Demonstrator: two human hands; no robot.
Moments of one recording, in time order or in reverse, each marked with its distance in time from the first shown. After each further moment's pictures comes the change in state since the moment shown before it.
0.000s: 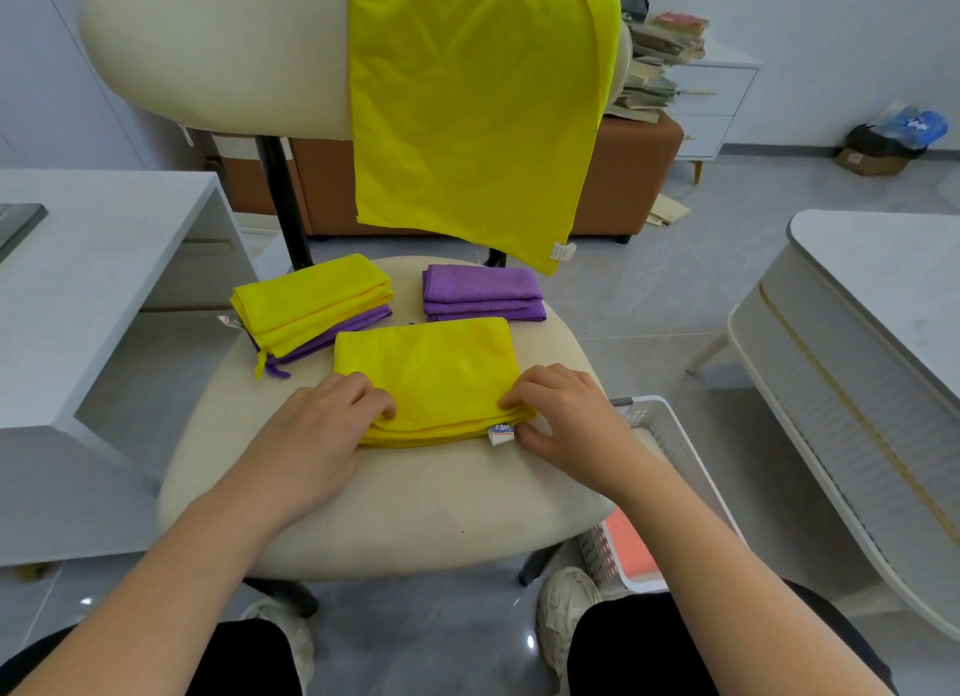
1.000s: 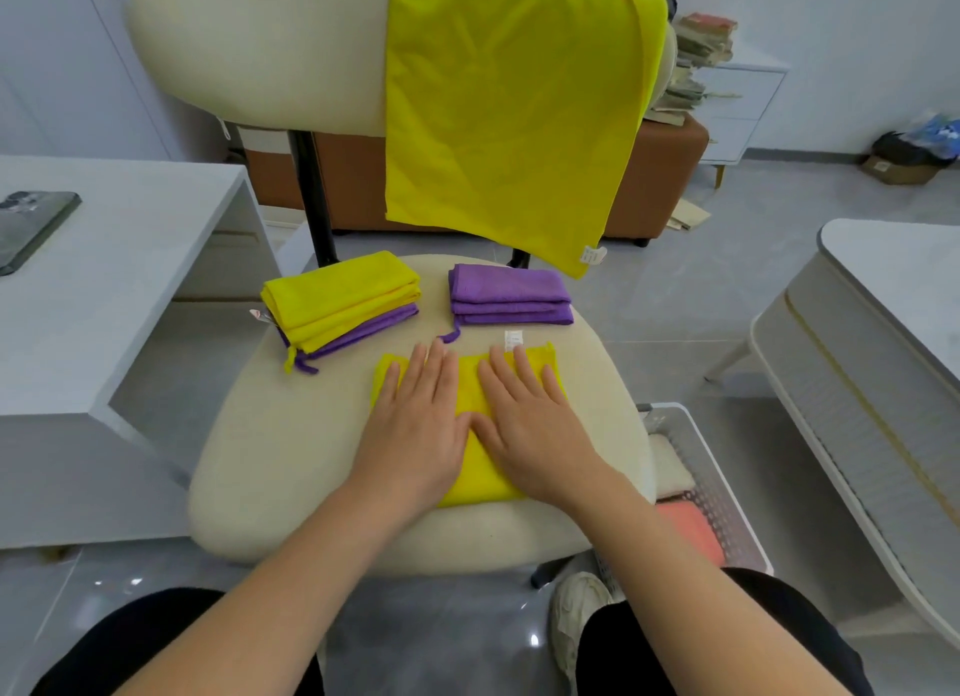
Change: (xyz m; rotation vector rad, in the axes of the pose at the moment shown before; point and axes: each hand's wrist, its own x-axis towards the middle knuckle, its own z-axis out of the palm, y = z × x) left_hand 0.033 0.051 0.022 0.012 -0.049 -0.292; right_hand 0.031 -0.055 0.023 -0.170 -0.254 0.150
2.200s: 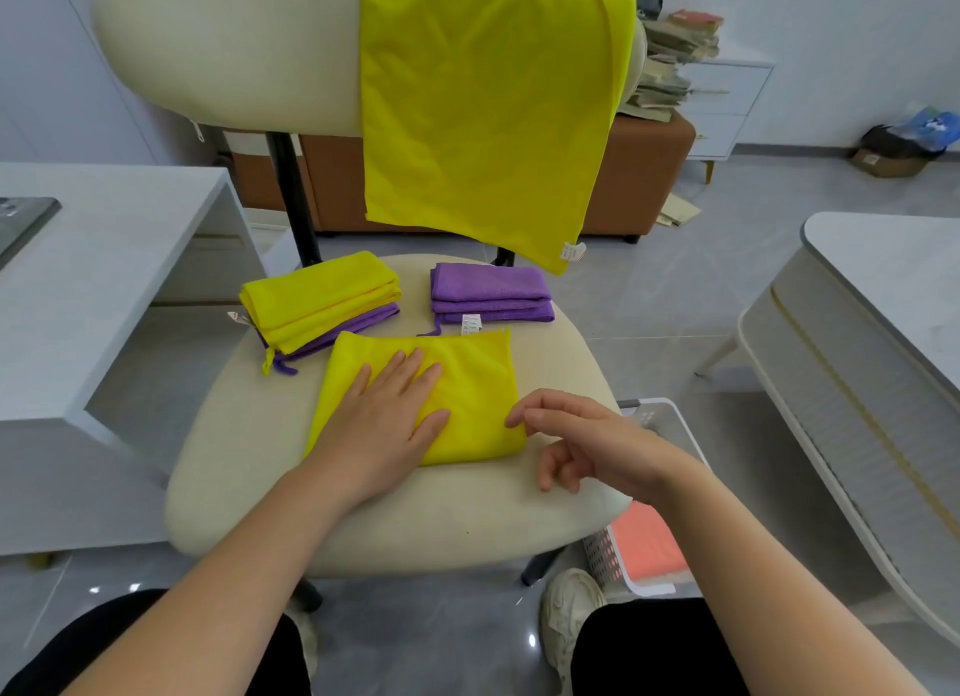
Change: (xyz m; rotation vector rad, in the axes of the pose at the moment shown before) left_hand 0.007 -0.018 0.000 -0.025 -0.196 0.034; right_hand -0.047 0.047 -0.042 1.363 -0.344 0.211
